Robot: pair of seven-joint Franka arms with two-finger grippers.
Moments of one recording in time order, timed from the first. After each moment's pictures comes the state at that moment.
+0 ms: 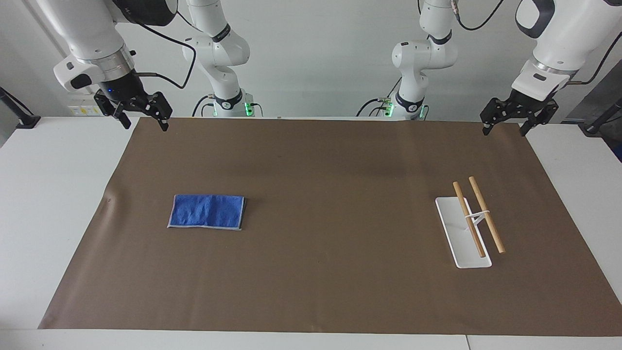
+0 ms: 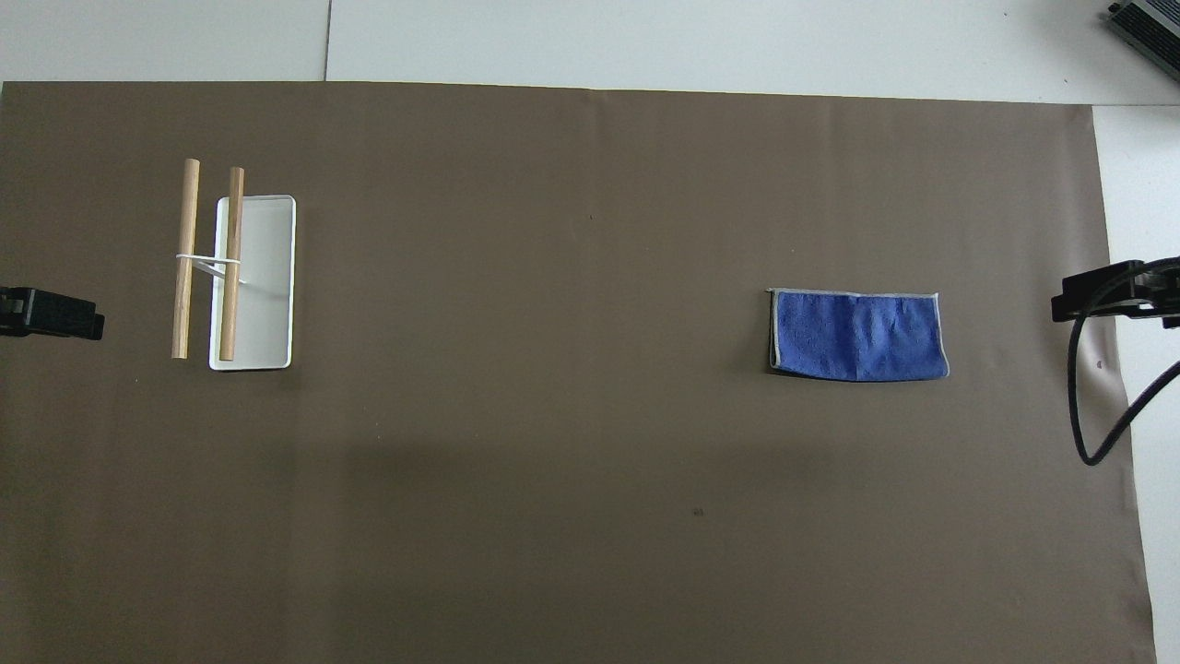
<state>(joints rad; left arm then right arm) -0.01 -0.10 0.00 -1.70 0.02 1.62 0.10 0.01 -0.02 -0.07 -1.56 -0.02 1.54 0.00</state>
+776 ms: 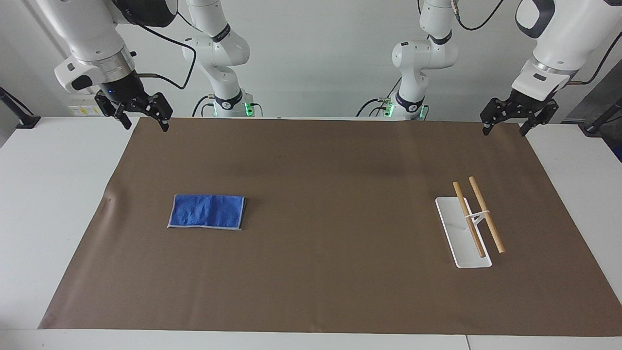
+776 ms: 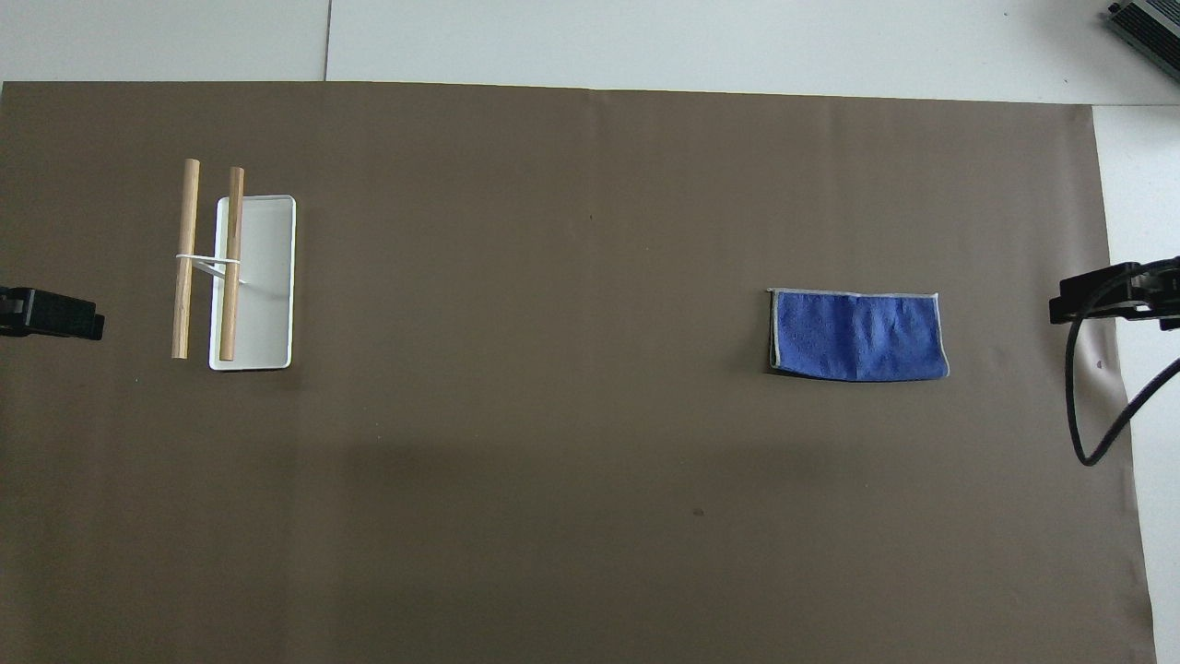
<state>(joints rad) -0.01 -0.10 0.00 -1.70 0.02 1.62 0.10 0.01 -0.02 -0.07 -1.57 -0.02 1.54 0.00</state>
